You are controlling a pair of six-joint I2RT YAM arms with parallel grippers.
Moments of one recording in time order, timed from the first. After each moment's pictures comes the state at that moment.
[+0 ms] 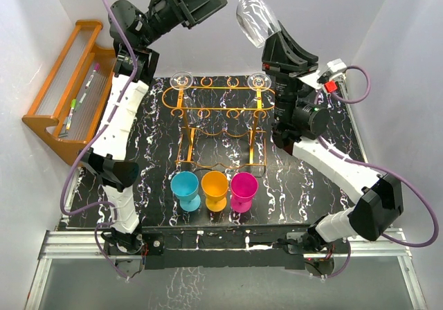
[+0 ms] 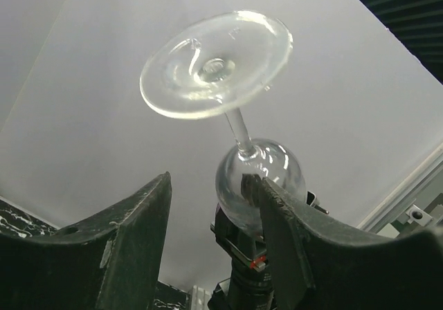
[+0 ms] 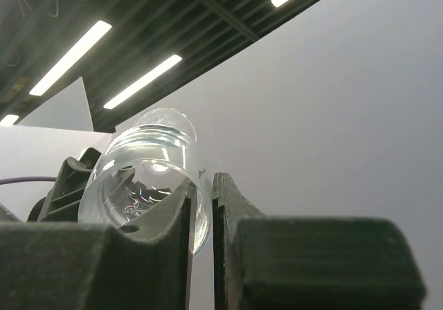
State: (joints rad) left arm -0.38 1.92 2.40 0.17 0.75 -1.16; right arm 0.63 1.40 1.24 1.30 0.26 0.07
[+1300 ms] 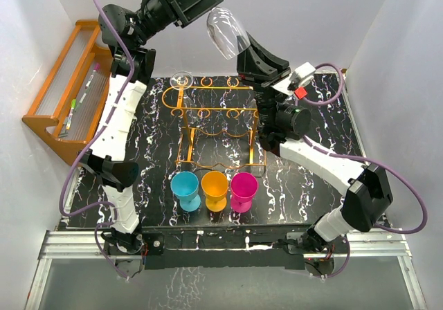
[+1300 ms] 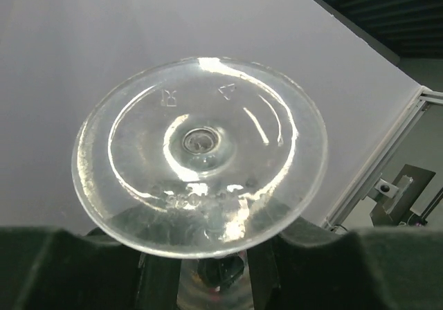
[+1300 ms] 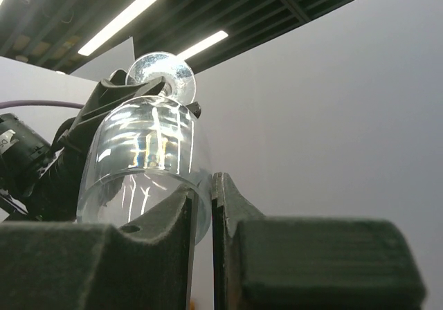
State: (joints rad) left arm -0.37 1.92 2.44 0.32 0.80 -1.25; right arm 0.72 1.49 1.25 1.36 0.10 -0.01
